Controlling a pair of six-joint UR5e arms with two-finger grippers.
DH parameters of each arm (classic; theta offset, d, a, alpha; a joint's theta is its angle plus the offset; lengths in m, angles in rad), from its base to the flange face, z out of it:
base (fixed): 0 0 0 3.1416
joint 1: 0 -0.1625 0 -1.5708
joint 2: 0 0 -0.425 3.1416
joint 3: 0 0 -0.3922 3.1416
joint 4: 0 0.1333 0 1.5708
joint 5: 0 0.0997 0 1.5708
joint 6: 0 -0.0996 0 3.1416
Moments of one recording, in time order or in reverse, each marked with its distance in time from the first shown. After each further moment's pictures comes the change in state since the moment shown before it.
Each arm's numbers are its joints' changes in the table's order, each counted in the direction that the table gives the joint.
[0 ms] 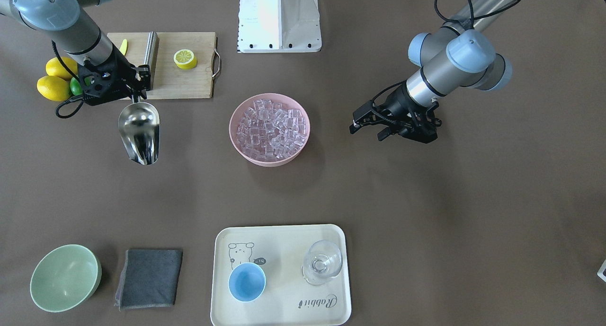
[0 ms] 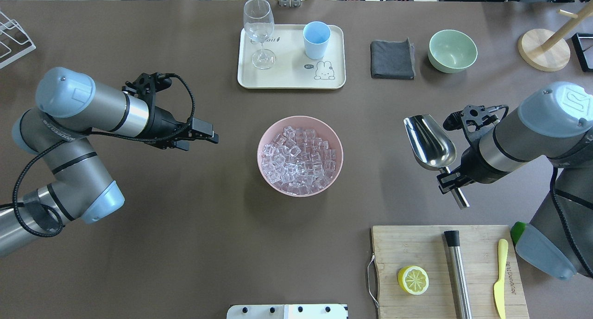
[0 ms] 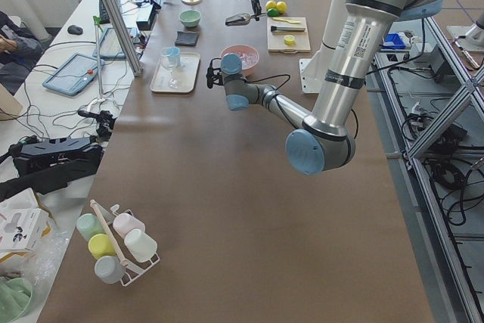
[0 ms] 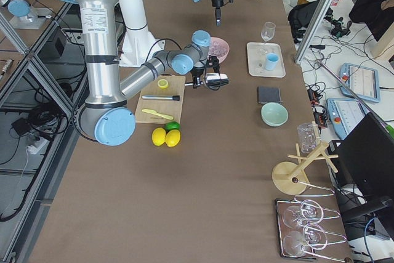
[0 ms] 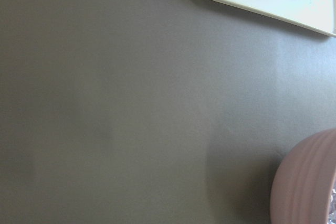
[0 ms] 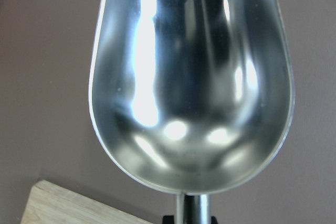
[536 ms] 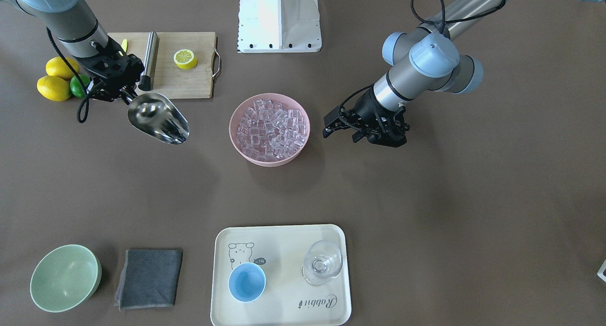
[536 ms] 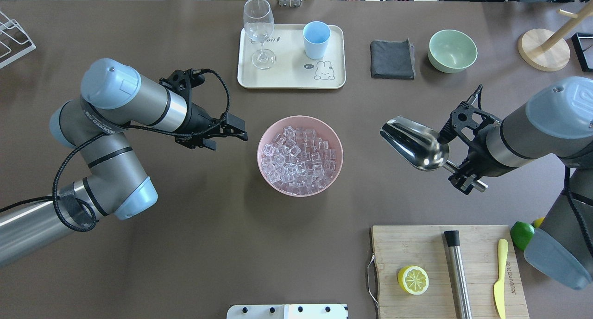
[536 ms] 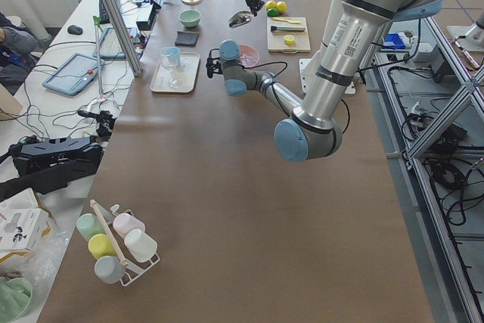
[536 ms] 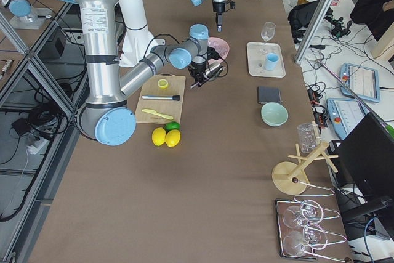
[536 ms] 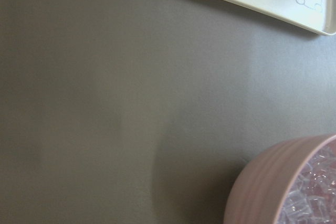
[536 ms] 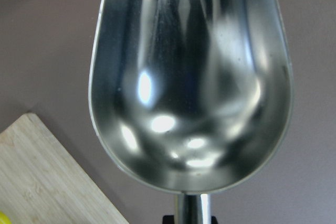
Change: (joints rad) left arm -0.036 -0.126 -0.032 0.123 0.016 0.054; right arm -0.003 0.005 -0.074 -0.088 -0.117 0.592
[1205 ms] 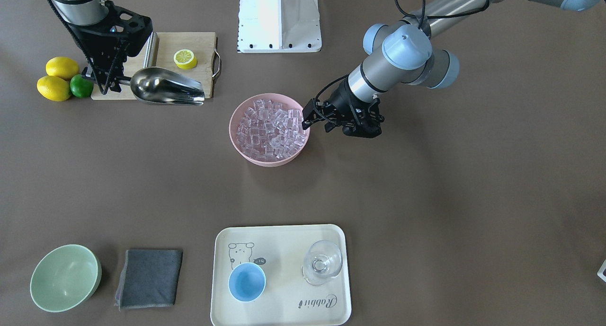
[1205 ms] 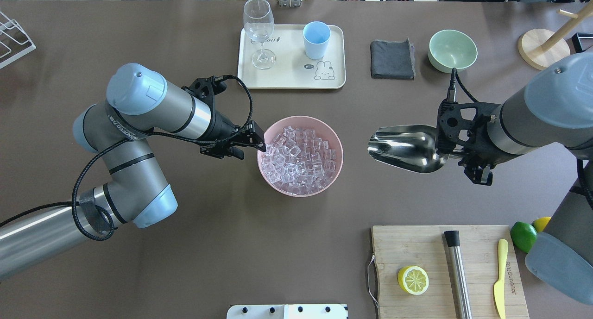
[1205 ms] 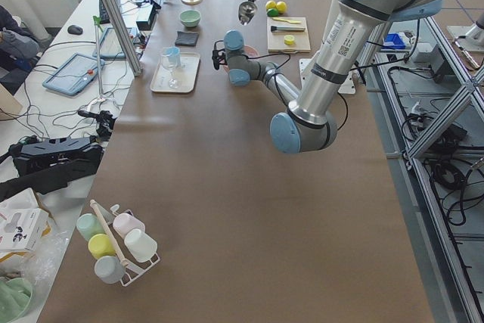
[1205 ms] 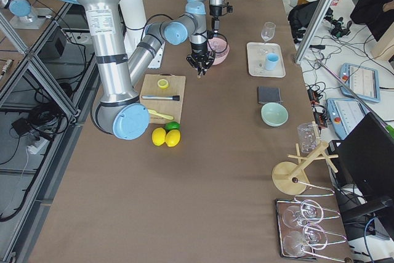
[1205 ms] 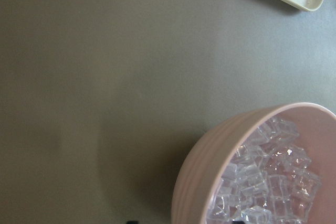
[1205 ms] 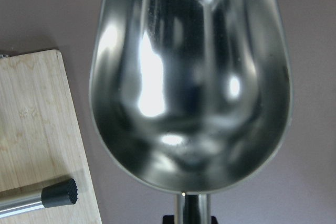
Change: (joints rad) left arm -0.048 -0.065 0.005 0.042 -0.002 0.093; right arm 0.000 0.127 -0.146 -0.329 -0.153 0.526
